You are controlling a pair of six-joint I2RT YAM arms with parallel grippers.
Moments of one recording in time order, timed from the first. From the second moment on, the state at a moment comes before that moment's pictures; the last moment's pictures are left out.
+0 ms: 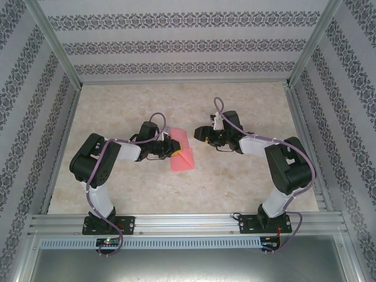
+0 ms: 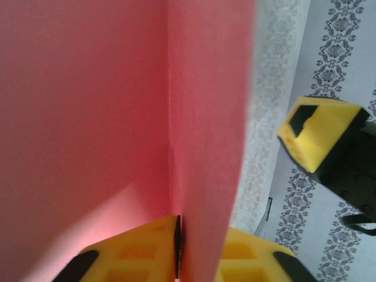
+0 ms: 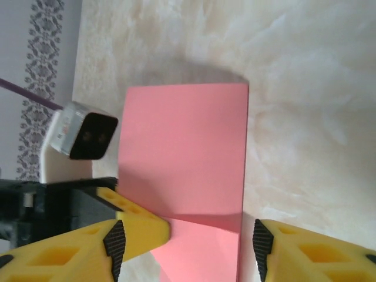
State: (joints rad) left arm -0.39 1.84 0.78 0.33 0.74 -0.98; right arm 0.37 1.69 0.84 0.16 -0.63 0.71
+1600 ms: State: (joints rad) left arm -0.66 2.13 1.62 -1.10 -0.41 -0.50; right arm 0.29 1.44 0.89 -0.20 -0.19 0.77
